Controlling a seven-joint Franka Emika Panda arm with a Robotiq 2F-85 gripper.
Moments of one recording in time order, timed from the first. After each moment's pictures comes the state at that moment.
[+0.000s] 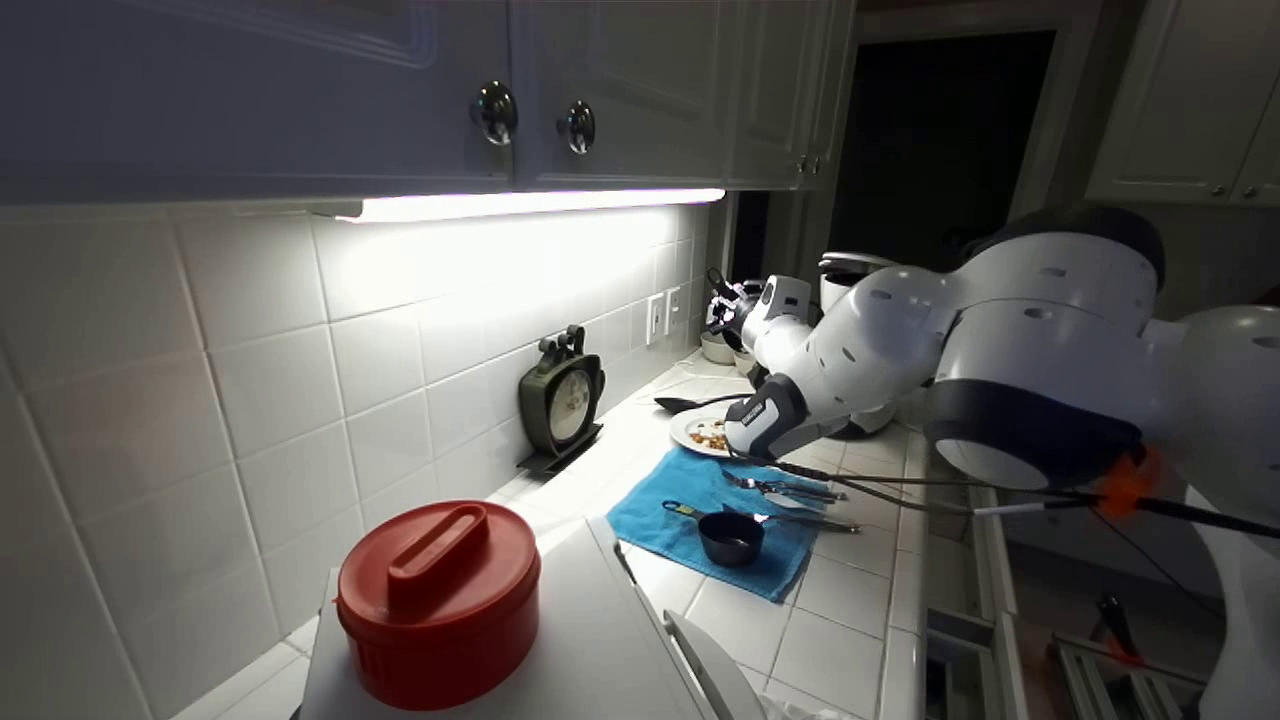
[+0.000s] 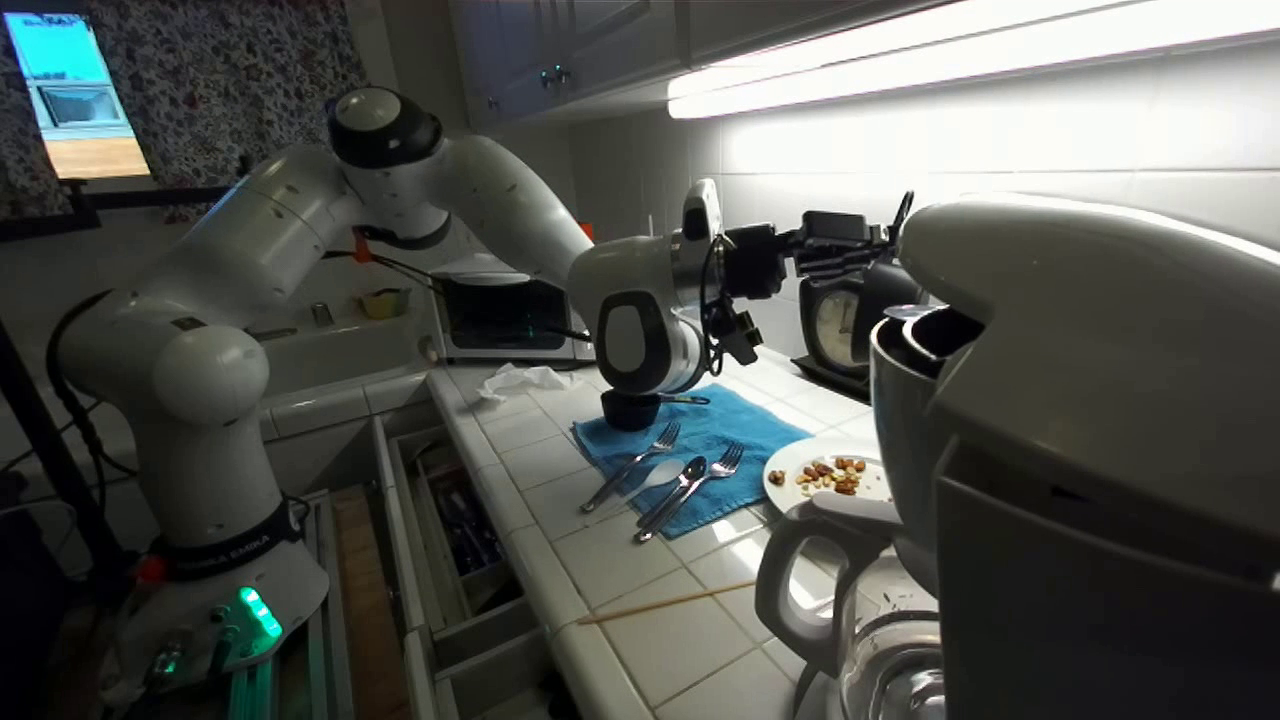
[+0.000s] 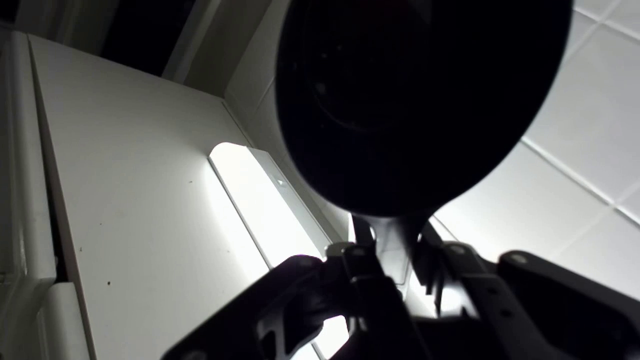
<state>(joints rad) 0.54 0.94 -1.13 -2.08 0.61 3.99 -0.17</state>
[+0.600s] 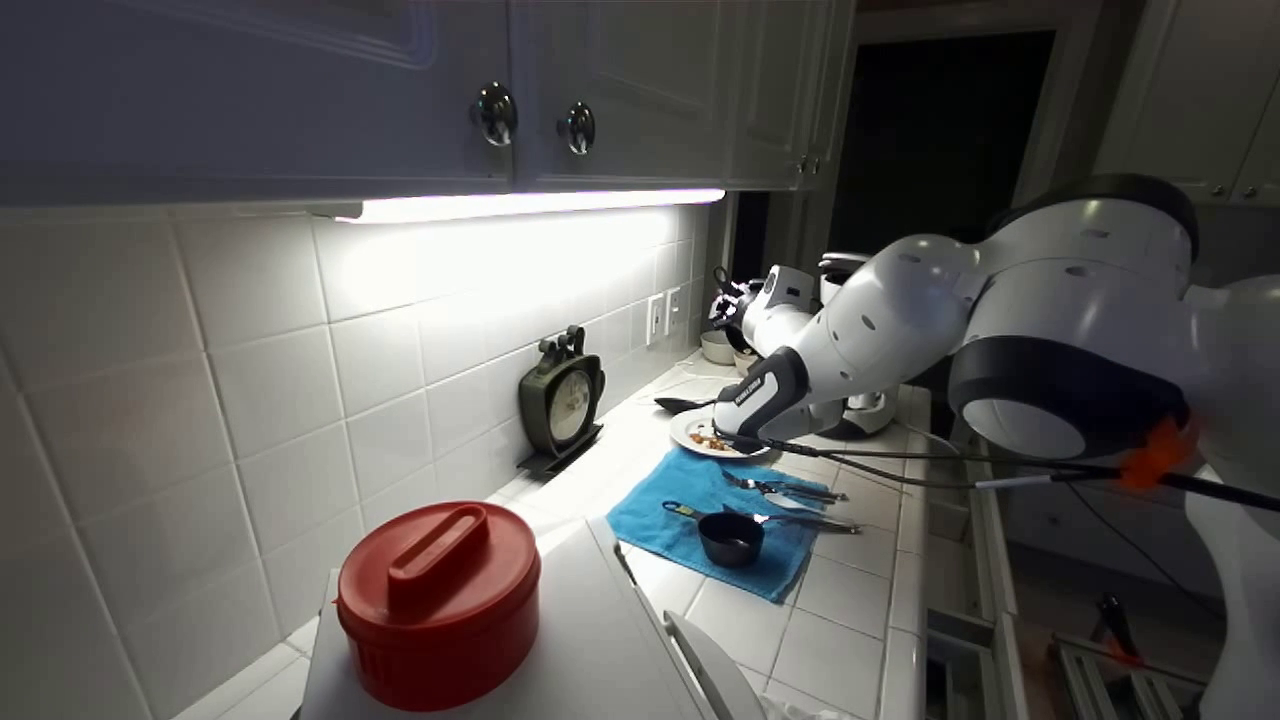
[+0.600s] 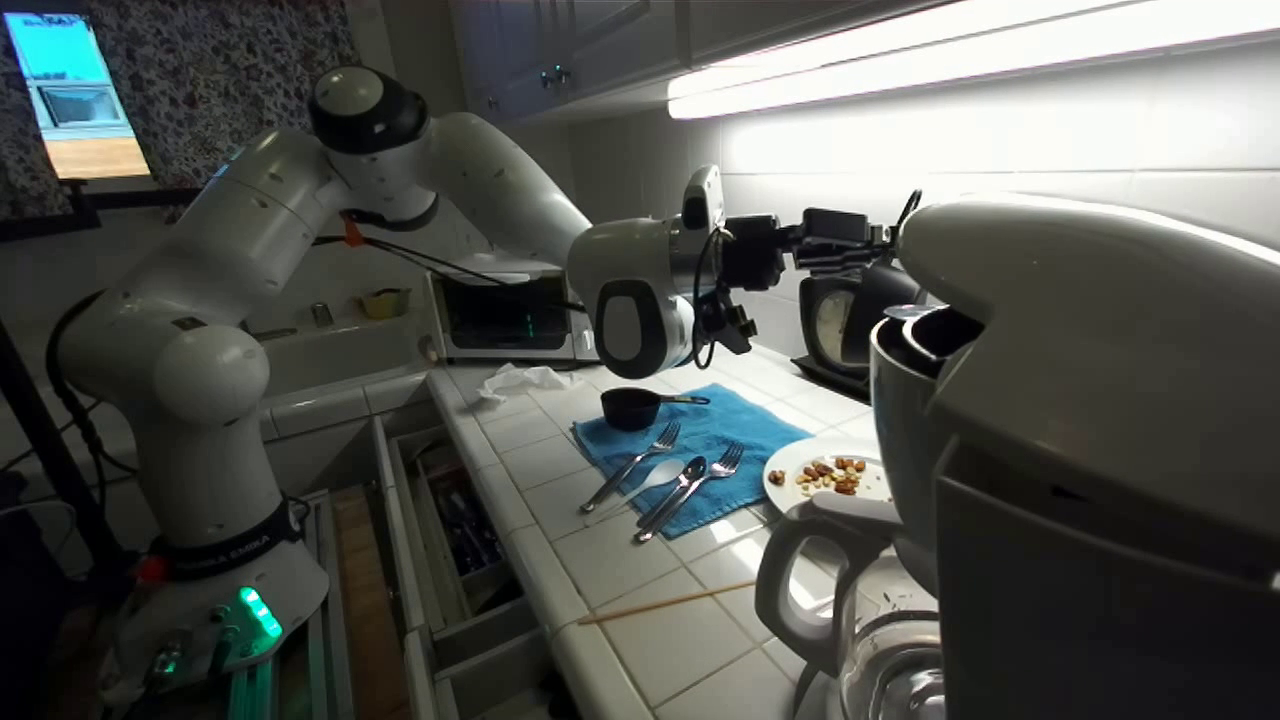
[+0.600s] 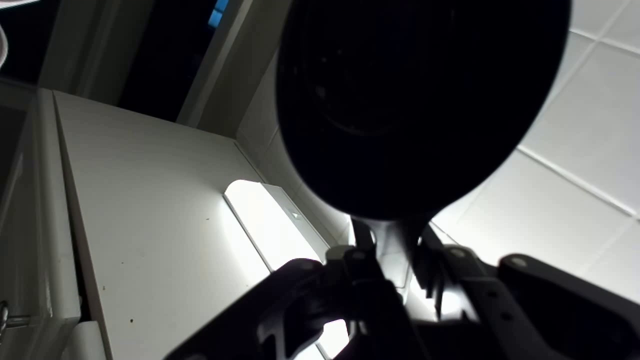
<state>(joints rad) 0.55 0.85 -1.09 -2.08 0.69 3.92 -0.27</state>
